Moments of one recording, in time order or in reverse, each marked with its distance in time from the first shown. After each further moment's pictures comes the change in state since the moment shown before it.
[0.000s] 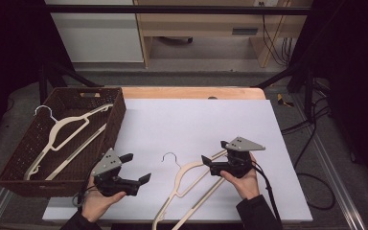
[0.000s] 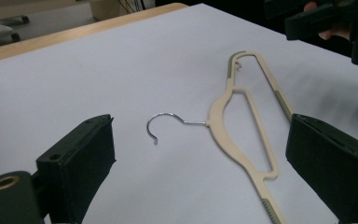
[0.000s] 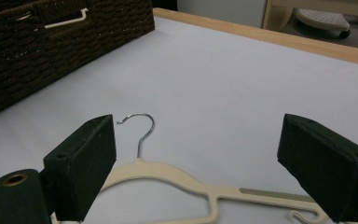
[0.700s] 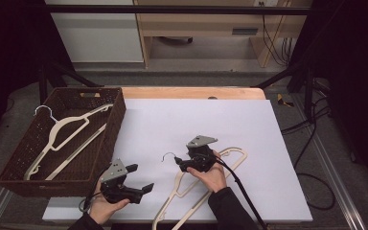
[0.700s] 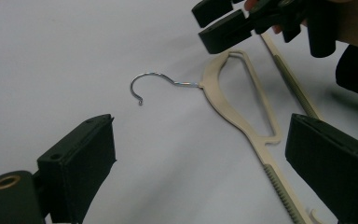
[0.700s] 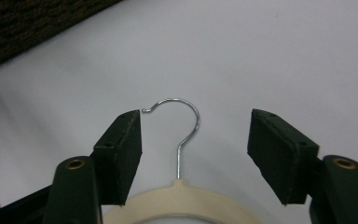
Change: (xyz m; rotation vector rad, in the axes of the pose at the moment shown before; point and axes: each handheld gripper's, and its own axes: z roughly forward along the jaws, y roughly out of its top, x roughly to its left) left arm 0.002 -0.035 0.018 0.062 -0.054 -0.026; right arm 0.044 0.003 0.089 0.214 0.054 -0.063
